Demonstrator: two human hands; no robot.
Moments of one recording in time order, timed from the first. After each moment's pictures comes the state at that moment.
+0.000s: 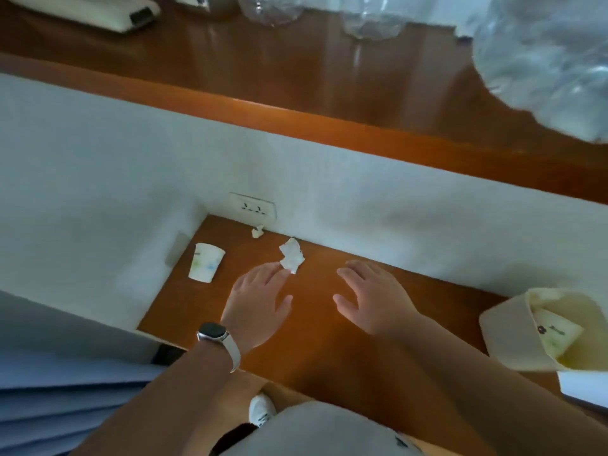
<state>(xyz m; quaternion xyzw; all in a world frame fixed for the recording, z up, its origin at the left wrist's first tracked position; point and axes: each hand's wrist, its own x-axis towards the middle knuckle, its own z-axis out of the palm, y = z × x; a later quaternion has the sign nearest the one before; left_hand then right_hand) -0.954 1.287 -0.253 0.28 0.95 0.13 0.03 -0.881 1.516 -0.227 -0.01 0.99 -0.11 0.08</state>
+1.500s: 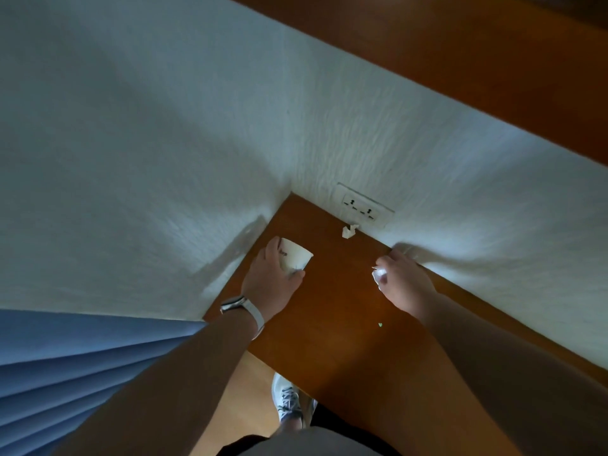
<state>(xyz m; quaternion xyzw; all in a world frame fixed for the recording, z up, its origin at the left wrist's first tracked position) -1.094 1.168 -0.354 -0.04 0.94 0.31 0.13 -1.075 1.444 -0.357 0.01 0.98 -0.11 0.18</state>
